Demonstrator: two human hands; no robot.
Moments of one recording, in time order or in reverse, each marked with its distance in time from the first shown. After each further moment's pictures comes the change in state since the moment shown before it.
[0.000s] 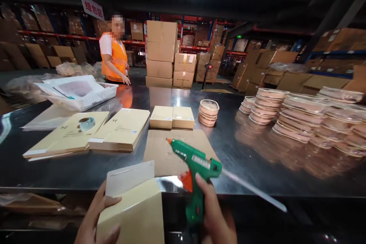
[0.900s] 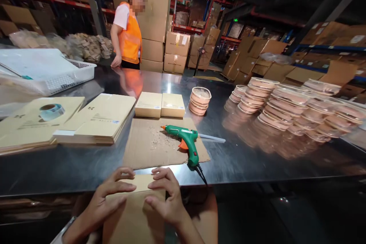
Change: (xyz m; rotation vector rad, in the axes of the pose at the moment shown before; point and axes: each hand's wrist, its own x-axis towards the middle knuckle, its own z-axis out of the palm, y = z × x) left_hand 0.067 0.009 0.040 -0.449 -0.483 0.154; right_hand 0.013 0.054 0.014 -0.471 -0.365 -0.816
